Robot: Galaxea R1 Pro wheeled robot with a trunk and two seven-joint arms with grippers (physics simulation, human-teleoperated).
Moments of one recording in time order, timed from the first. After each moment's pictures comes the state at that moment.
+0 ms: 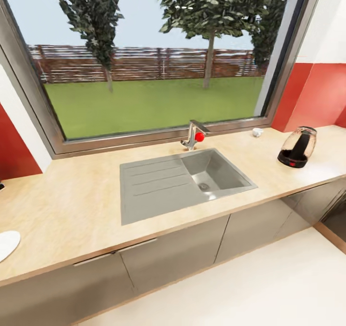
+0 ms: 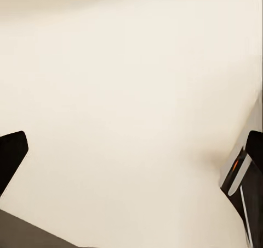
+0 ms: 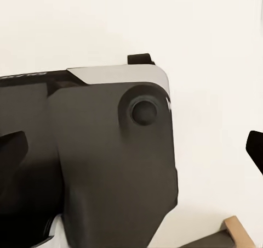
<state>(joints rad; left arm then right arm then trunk) 0.01 0.07 0.05 -0.17 0.17 -0.18 0.41 -0.24 0.07 -0.26 -0.03 0.16 -0.02 -0.13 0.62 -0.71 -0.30</state>
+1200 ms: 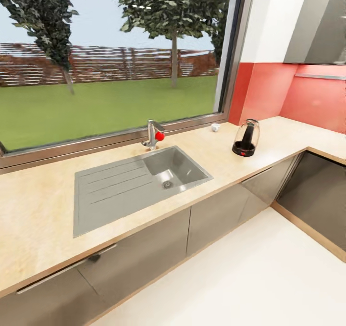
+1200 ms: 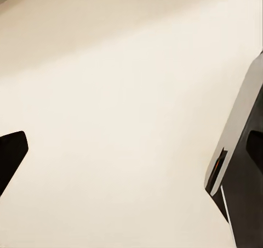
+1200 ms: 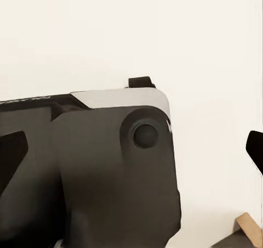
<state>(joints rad) 0.01 0.04 0.04 -0.17 0.14 -0.21 0.40 -0.24 0.07 -0.26 -0.03 0.16 -0.11 -0.13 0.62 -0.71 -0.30</state>
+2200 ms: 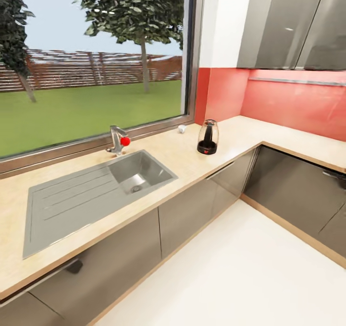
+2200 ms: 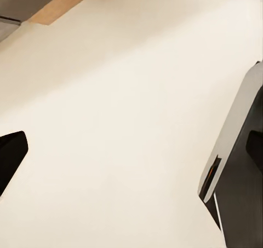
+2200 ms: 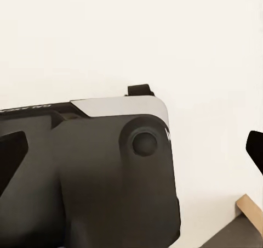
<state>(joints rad) 0.01 0.04 0.05 -0.17 0.16 -0.21 0.40 -0.24 0.07 -0.26 -0.03 0.16 -0.10 -0.13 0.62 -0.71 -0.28</state>
